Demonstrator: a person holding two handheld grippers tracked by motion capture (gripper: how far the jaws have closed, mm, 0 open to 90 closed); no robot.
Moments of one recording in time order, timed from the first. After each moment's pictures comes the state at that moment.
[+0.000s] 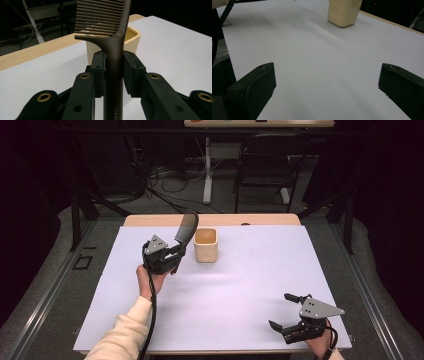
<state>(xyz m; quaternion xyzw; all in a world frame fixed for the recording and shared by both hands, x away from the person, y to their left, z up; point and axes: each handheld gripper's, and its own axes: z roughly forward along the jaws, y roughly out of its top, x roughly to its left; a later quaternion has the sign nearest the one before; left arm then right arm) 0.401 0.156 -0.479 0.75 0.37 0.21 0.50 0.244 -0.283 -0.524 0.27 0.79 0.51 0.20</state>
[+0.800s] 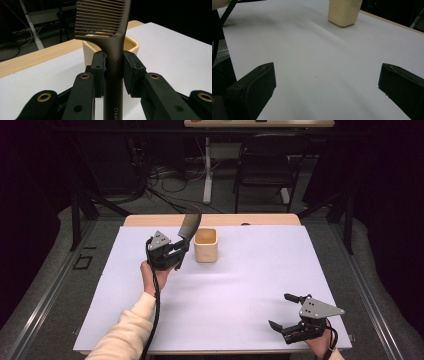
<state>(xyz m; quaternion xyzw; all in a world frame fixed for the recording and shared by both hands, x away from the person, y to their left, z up) 0.410 0.147 -0.474 0.75 0.36 0.21 0.51 0.244 -0.283 -0.524 0.27 0.79 0.51 0.20</state>
